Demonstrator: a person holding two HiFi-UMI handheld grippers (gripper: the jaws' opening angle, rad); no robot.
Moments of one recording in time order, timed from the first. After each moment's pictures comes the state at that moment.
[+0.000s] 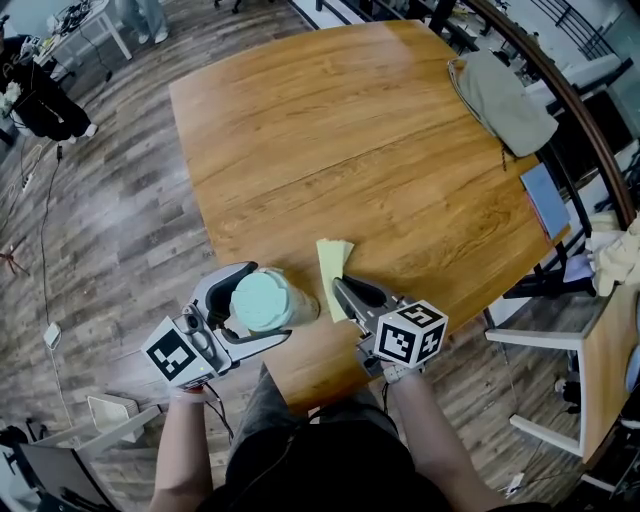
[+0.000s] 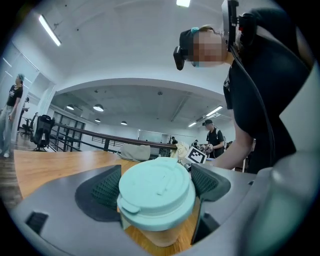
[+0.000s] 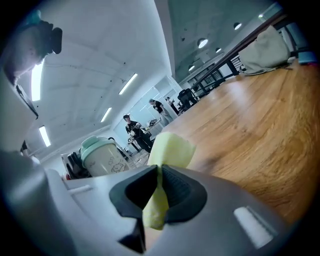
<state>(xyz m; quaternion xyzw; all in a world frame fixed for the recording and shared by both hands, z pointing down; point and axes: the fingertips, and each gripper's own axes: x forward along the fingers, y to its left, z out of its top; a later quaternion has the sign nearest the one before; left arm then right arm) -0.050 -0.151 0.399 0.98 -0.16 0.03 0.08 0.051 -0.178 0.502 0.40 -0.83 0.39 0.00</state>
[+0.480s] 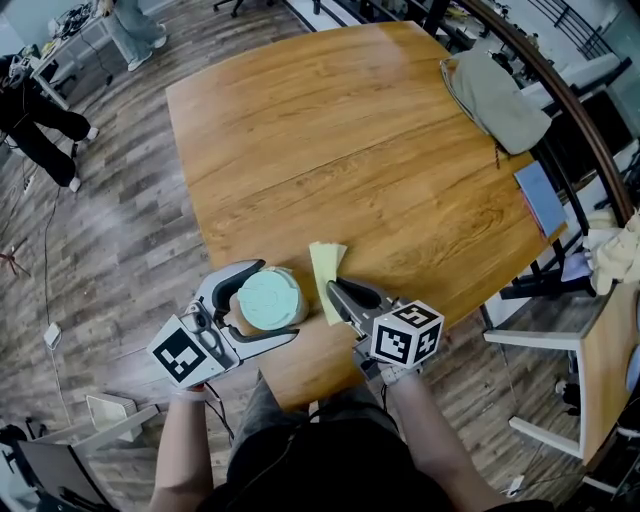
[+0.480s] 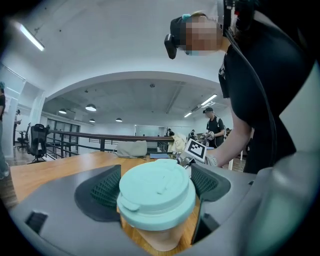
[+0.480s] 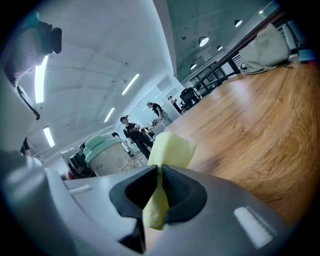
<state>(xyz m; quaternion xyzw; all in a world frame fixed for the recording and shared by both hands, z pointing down) -0.017 -0.138 0.403 0.98 -0.15 0.10 0.05 0.061 -0.164 0.498 0.38 -0.84 0.39 0.00</state>
